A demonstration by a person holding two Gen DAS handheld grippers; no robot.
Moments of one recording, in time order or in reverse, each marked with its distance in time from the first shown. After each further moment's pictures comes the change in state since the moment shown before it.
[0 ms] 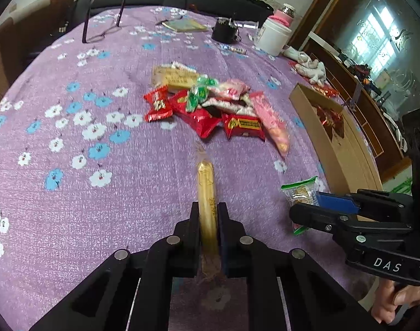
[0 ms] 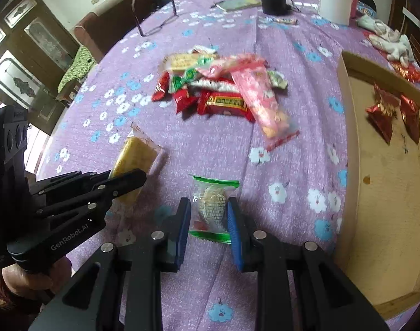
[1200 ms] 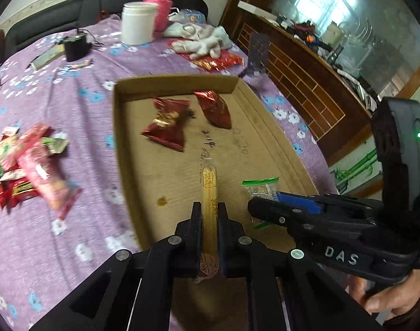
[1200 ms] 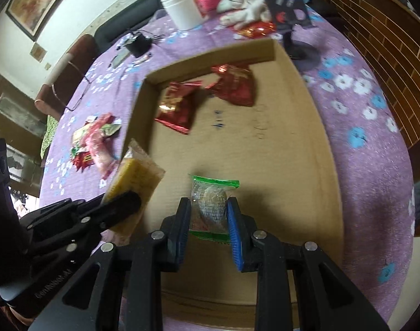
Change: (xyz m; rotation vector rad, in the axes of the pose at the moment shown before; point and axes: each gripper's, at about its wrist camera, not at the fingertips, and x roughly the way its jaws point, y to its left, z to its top) left arm 0.069 -0.243 0.035 0.239 0.081 -0.151; right arm -0.081 -0.222 -0.048 0.353 -0.086 -0.051
